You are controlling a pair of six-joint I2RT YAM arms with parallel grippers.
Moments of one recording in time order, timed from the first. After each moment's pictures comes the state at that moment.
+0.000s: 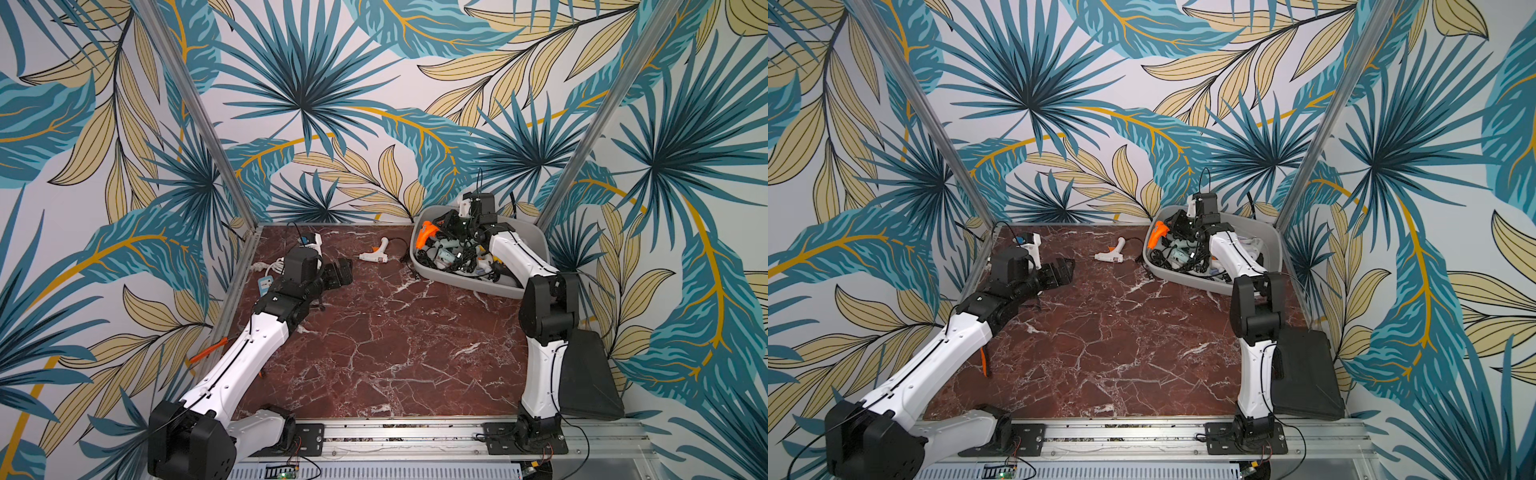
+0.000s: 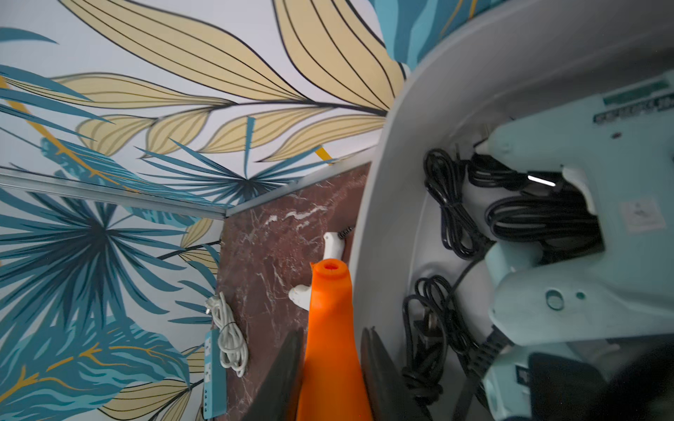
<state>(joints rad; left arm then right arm) -0.28 1.18 0.97 -0.28 0.03 -0.49 0.15 2.15 1.86 -0.31 -0.43 0.68</state>
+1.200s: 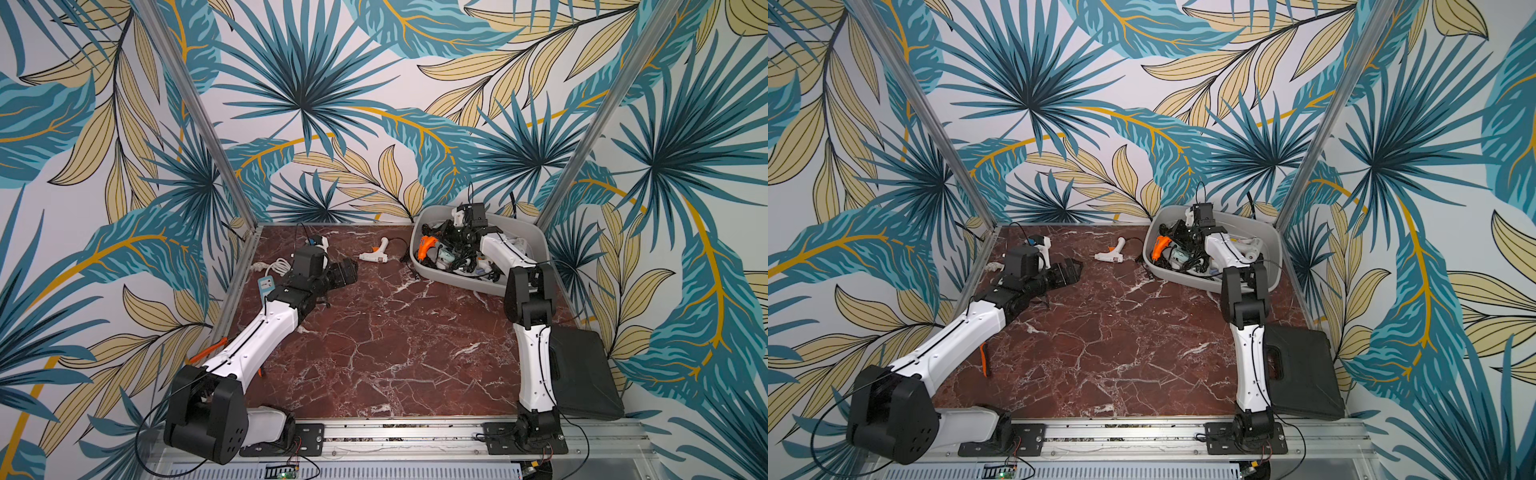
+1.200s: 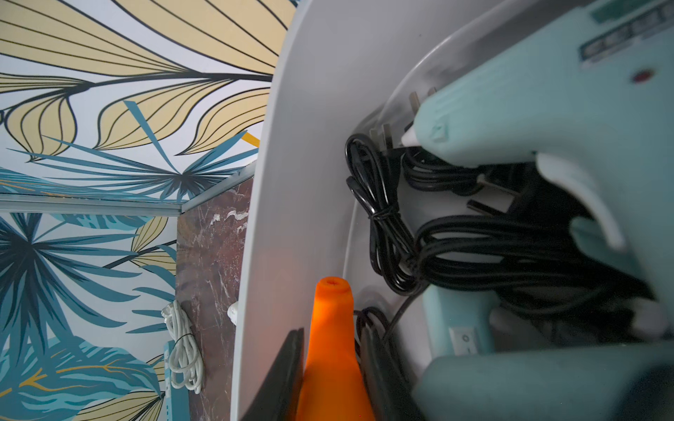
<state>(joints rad) -0.26 1.34 0.96 -0.18 0.12 -0.53 0.11 2.41 2.05 -0.35 -0.48 0.66</state>
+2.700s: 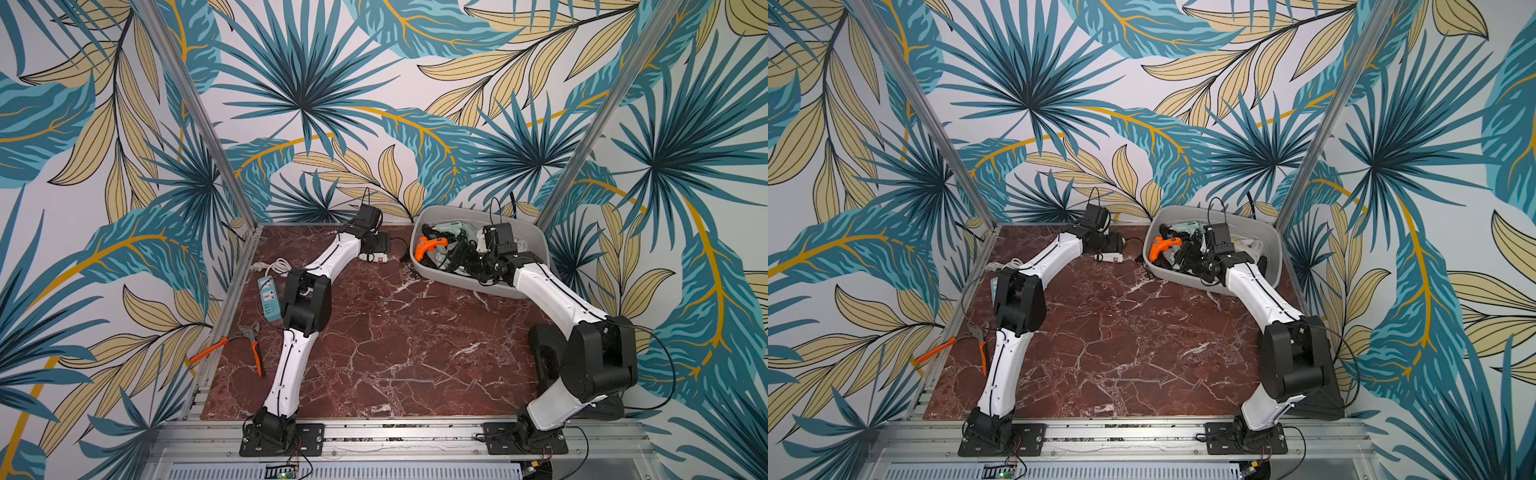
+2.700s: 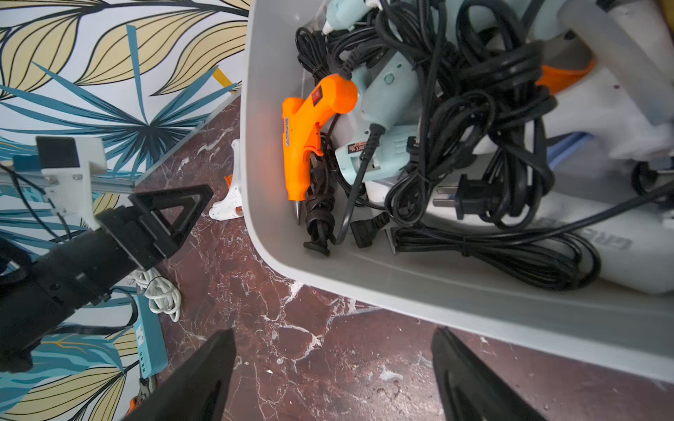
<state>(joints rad) -0.36 2.43 2.21 -0.64 0.03 -0.35 0.18 1.62 1.28 -0.46 -0.20 0.67</state>
